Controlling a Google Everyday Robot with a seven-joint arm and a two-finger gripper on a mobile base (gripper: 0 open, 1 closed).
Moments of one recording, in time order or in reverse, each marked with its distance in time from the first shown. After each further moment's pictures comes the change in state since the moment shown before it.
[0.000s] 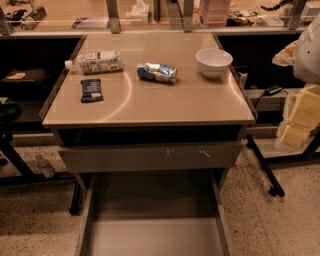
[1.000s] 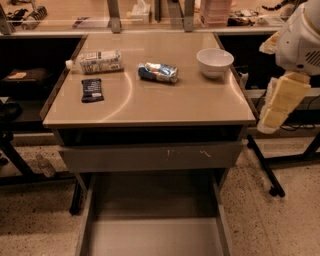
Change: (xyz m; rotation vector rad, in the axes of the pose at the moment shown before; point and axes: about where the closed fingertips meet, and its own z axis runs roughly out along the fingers) arm -0.017 -0.035 0.014 0.049 -0.031 -0.020
